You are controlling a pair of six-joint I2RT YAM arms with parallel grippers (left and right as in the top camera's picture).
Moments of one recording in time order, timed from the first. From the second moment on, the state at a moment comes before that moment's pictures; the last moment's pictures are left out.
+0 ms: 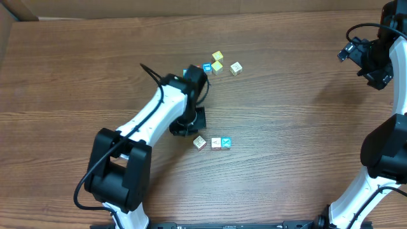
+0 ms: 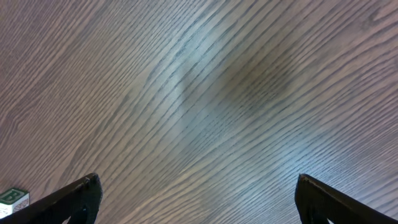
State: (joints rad) left arm -0.42 1.89 1.32 -1.05 0.07 -0.53; right arm -0.26 2.06 2.00 -1.31 -0.02 0.51
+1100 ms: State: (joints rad) left arm -0.39 1.89 1.43 -1.17 0.05 -0.54; right arm -0.26 2.06 2.00 -1.31 -0.02 0.51
